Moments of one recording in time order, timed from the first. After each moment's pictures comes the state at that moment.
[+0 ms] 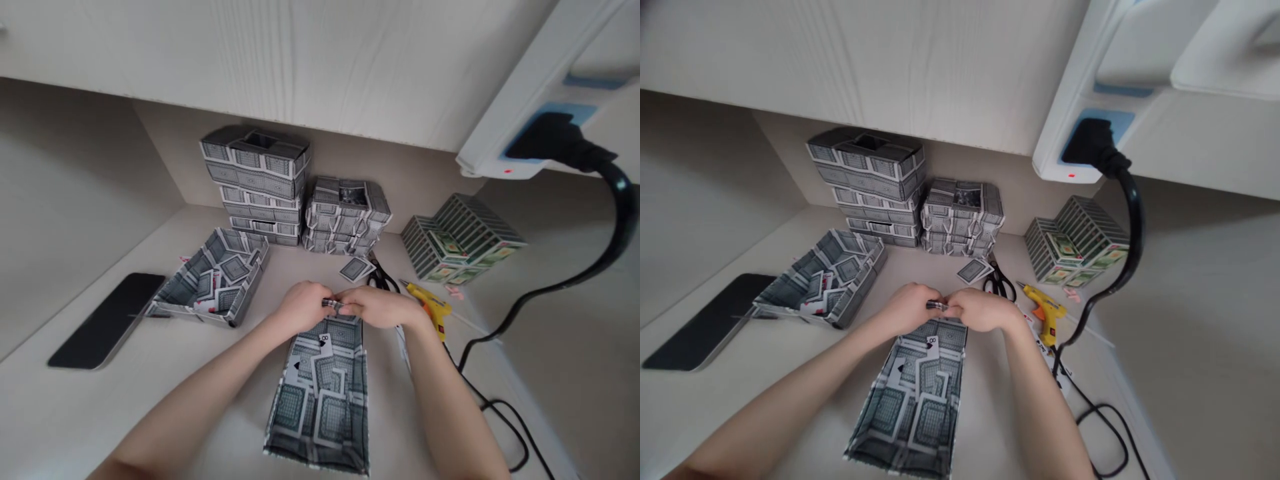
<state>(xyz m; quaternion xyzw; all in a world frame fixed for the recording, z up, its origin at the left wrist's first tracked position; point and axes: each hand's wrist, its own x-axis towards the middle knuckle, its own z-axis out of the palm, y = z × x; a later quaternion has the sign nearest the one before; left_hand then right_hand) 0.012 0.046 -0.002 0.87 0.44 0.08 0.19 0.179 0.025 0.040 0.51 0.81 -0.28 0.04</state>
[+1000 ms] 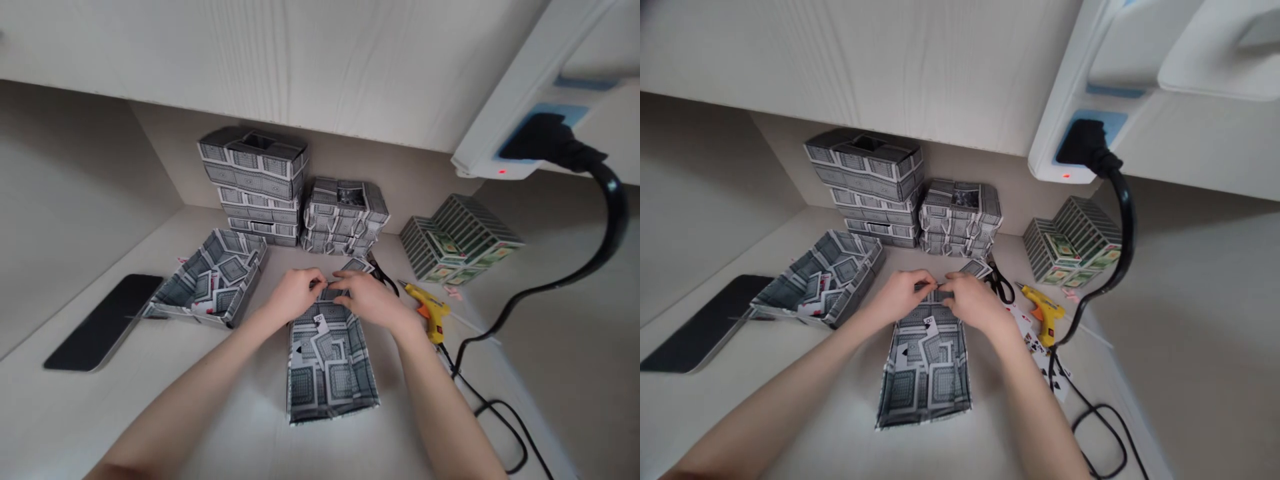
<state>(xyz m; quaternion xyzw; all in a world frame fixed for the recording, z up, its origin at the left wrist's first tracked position) 0.004 0.061 0.001 0.83 0.46 0.21 0.24 0.171 0.025 0.038 0.56 0.81 -0.17 -0.07</state>
